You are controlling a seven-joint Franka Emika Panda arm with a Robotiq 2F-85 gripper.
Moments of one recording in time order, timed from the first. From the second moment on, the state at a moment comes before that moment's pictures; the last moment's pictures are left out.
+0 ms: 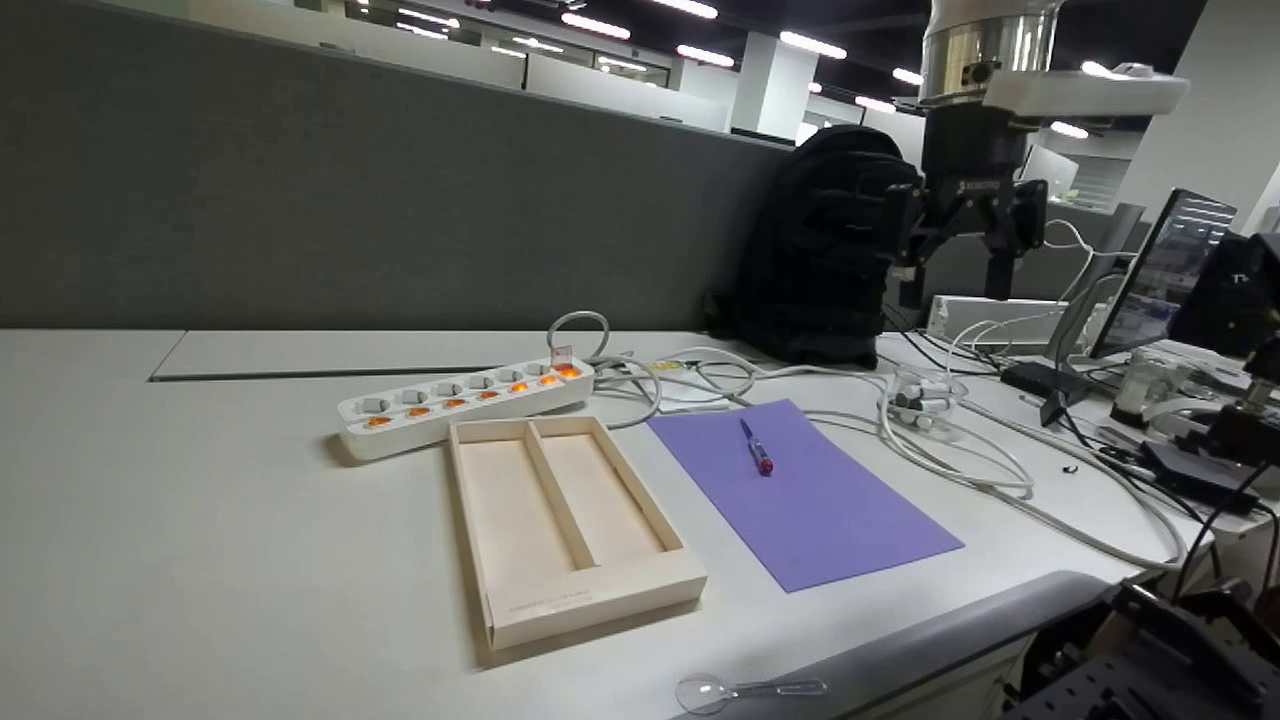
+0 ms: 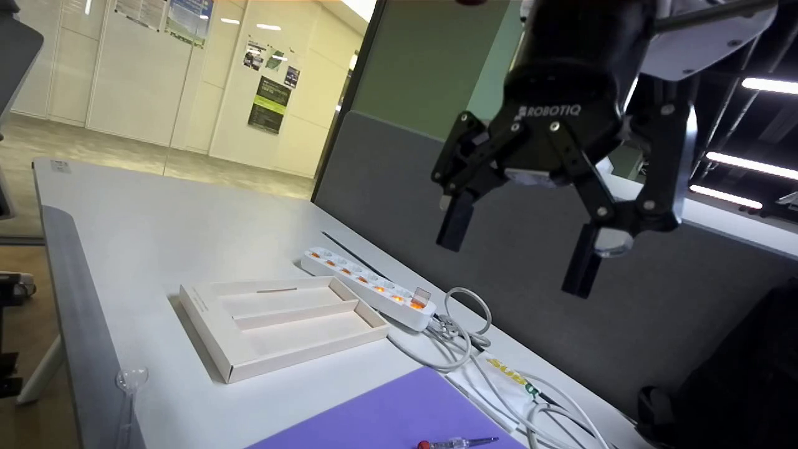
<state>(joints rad) -0.19 -0.32 -0.09 -2.58 -0.25 2.15 0.09</state>
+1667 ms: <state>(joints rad) -0.15 0.07 -0.12 -2.51 0.01 2.56 0.10</state>
